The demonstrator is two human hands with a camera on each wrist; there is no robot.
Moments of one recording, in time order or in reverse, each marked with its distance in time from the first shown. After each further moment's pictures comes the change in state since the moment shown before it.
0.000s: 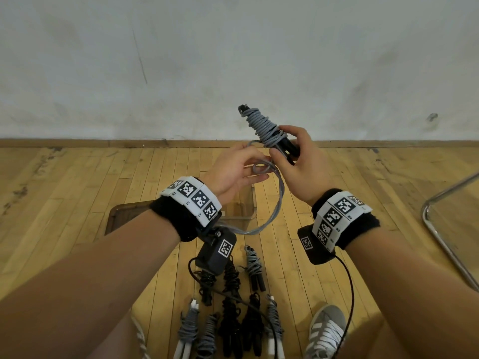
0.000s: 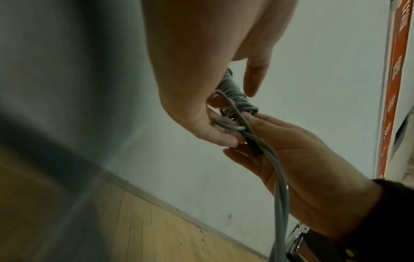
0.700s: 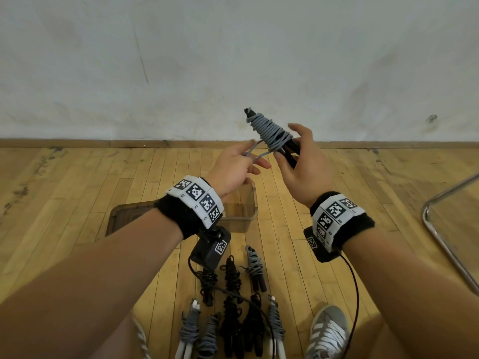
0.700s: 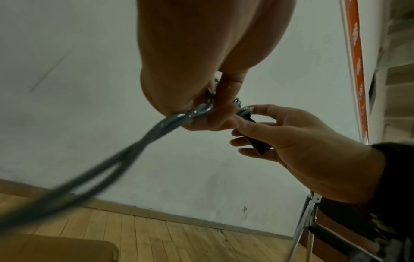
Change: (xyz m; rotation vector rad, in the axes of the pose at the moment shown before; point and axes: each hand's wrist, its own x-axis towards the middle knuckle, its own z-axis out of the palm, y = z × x) left_hand 0.002 -0.001 -0.004 0.383 0.119 0.048; right_hand -0.001 0.003 0.003 -0.313 0.025 -0.022
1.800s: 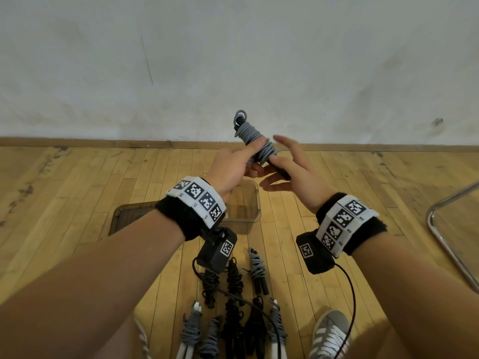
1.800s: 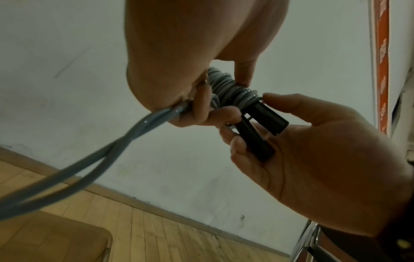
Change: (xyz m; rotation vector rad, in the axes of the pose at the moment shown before) left_hand 0.001 0.000 -0.006 -0.109 0.125 -0.024; right_hand -0.002 -0.017 0.001 0.765 -0.383 0.273
